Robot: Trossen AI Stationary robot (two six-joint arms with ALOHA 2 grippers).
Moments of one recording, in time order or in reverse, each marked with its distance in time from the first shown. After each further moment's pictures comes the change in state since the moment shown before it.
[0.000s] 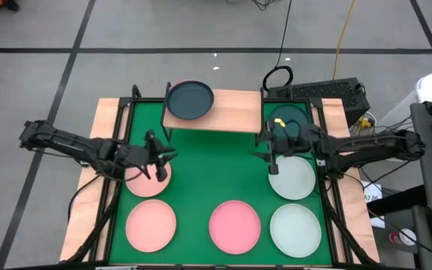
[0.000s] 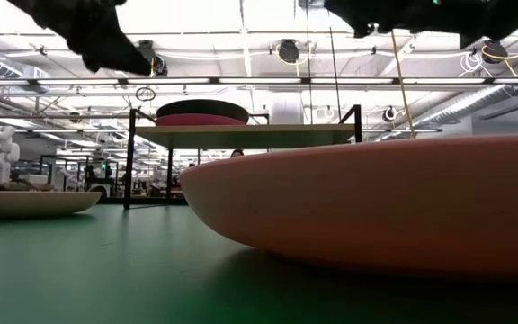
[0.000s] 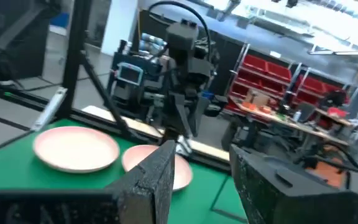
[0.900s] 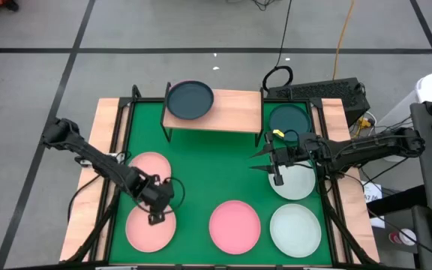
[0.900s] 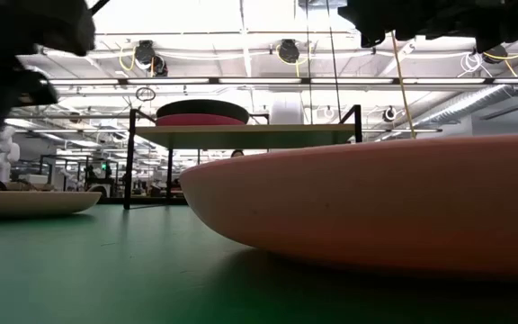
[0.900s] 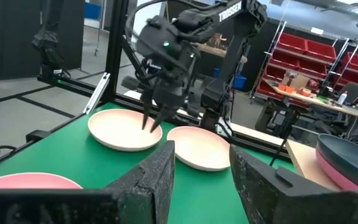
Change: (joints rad) left arm -0.304 0.490 0.214 -0.387 0.542 -0.520; right arm 0.109 -0.027 -0.059 -0.069 0.001 0.049
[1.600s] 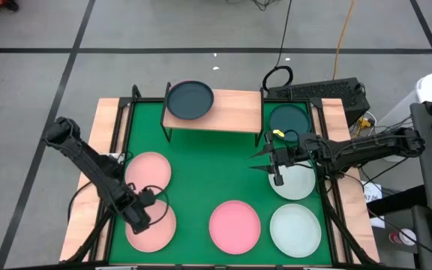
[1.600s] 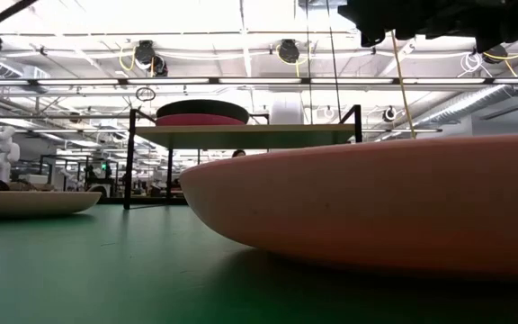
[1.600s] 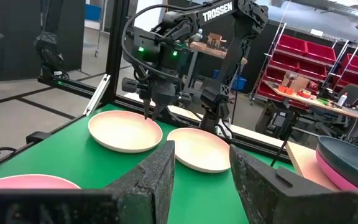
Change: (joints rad) left arm -0.271 0.014 0.000 -0.229 0.034 -0.468; right arm 0.000 0.000 0.000 0.006 0.000 0.000
